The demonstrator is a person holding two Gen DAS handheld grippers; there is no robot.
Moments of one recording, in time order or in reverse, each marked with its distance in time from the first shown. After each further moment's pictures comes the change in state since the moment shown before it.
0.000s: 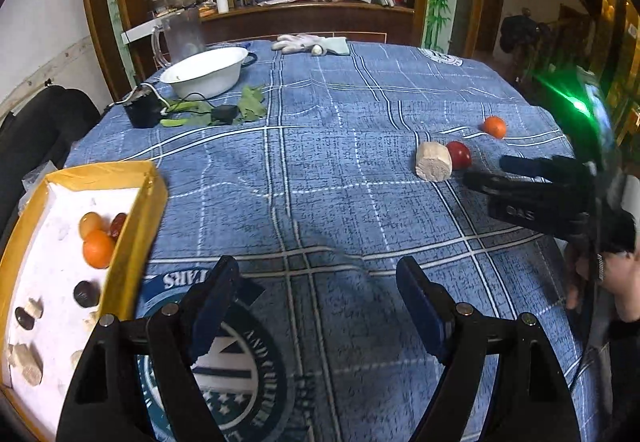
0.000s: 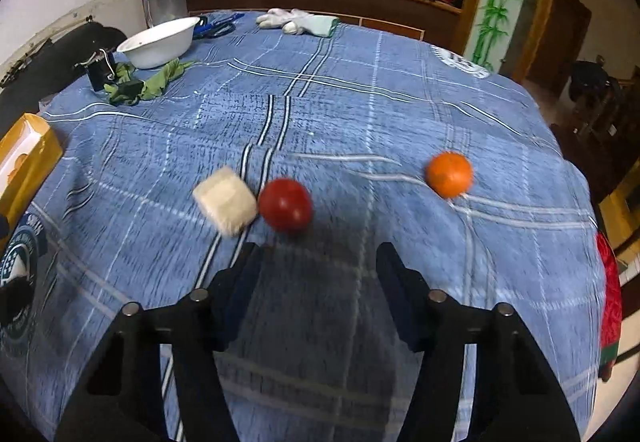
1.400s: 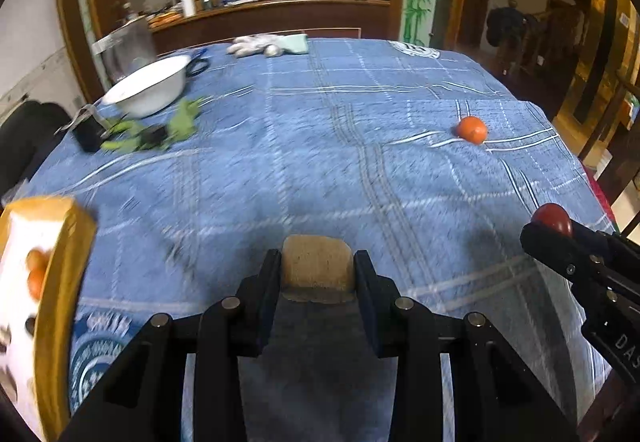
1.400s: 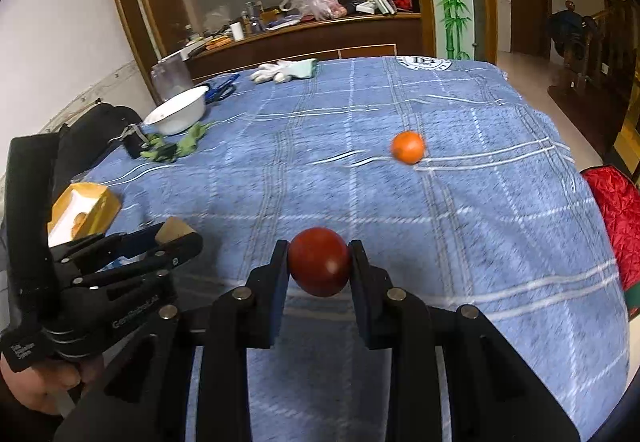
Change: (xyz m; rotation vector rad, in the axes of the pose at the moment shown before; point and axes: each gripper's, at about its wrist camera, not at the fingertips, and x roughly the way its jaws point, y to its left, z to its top) left arm 0.030 -0.048 0.017 0.028 0.007 -0.029; right arm -0.086 -0.012 -0.054 0.249 -0.154 0.119
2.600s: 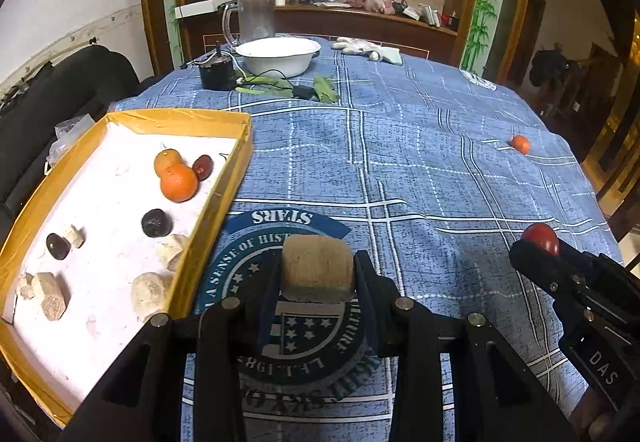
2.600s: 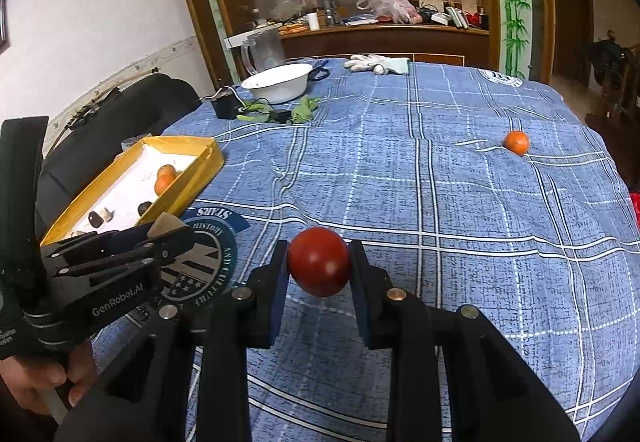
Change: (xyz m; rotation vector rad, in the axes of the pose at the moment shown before) left arm -0.074 0.102 -0.064 -0.183 -0.032 0.085; right arm -0.027 0.125 -0.044 -0.127 -0.003 0.110
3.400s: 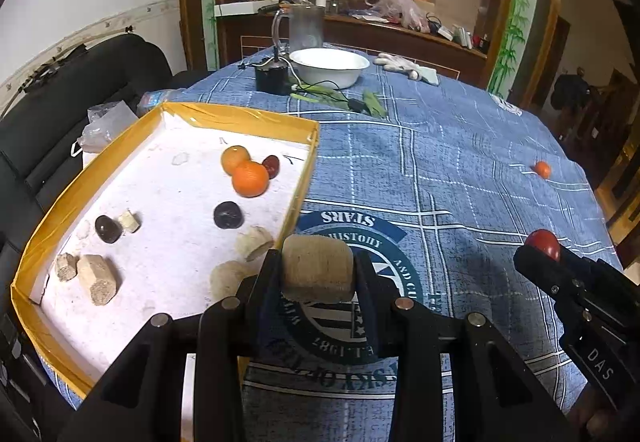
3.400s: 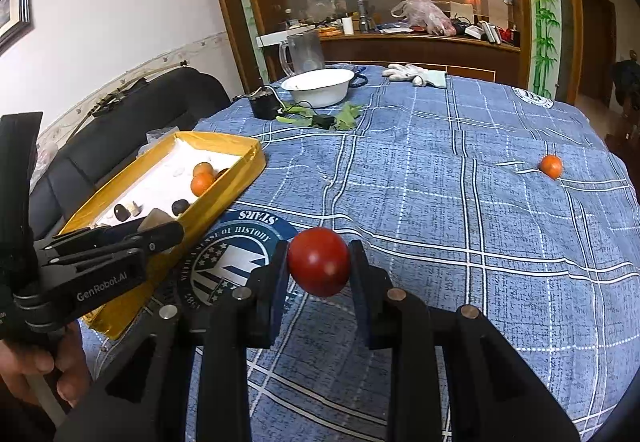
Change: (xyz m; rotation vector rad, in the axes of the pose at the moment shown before) left arm -0.024 0.045 -0.006 -0.088 -0.027 0.055; right arm 0.002 0.038 0.005 -0.068 -0.010 0.066
